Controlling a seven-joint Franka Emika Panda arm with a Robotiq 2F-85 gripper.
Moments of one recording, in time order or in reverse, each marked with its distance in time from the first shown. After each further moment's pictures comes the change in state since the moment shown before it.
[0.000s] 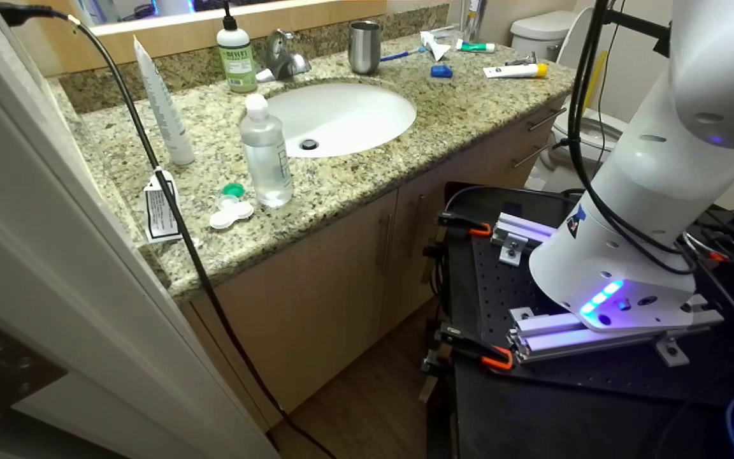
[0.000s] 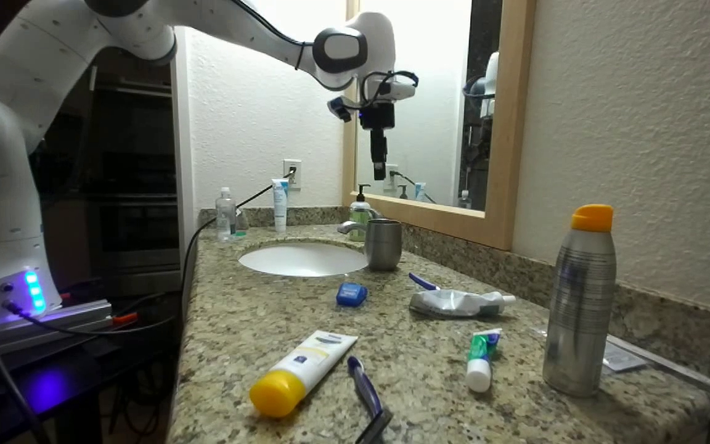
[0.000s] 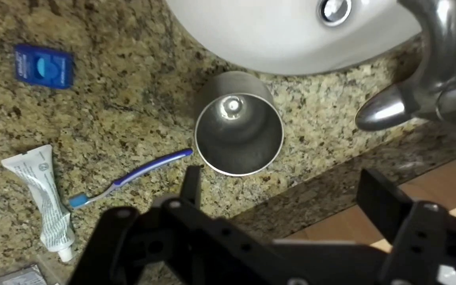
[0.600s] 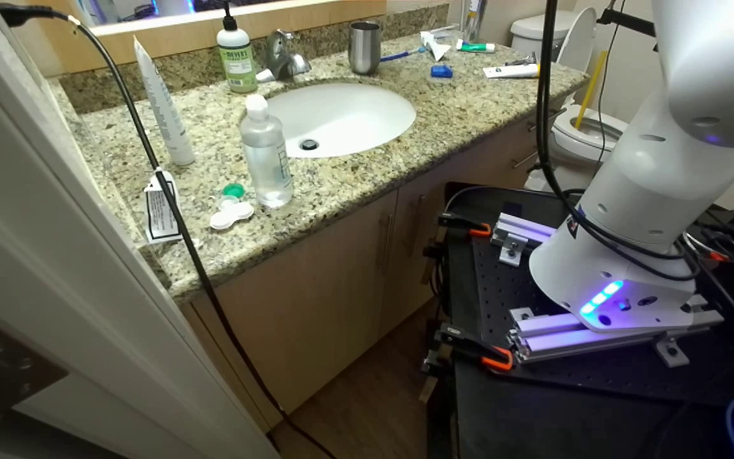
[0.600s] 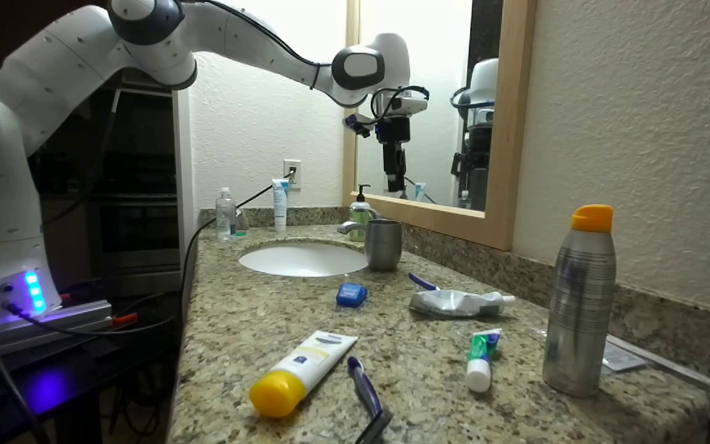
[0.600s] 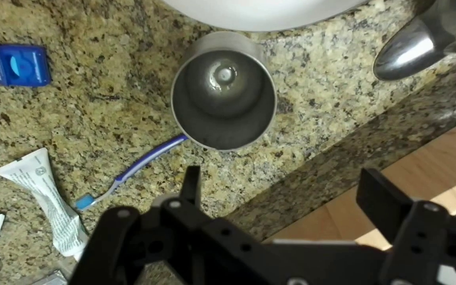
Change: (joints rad) arm -0.042 0.175 0.015 0.213 -0.007 -0.030 0.195
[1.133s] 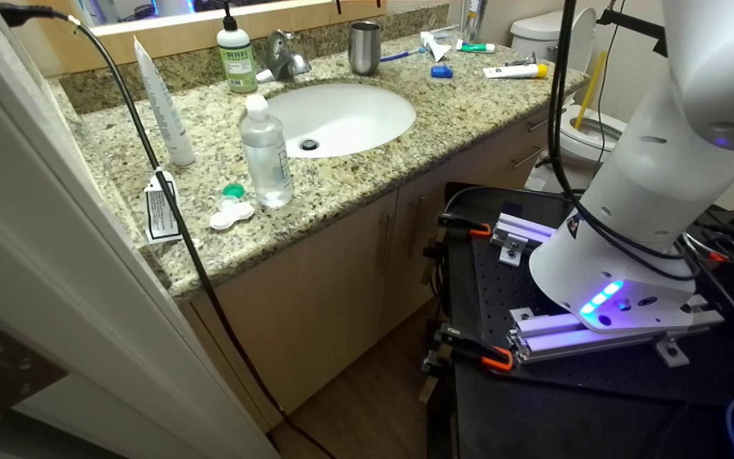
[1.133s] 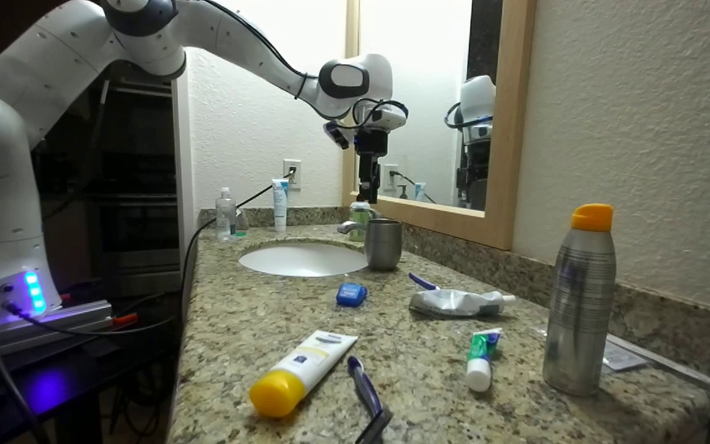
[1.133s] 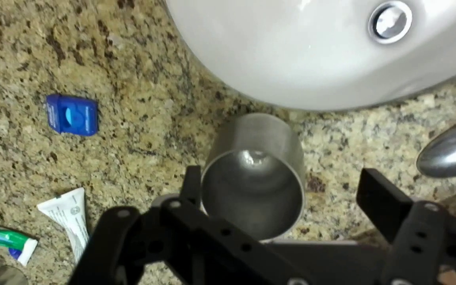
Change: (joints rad) arm 0.111 -0.083 -0.017 -0.191 -0.141 -0.031 0.011
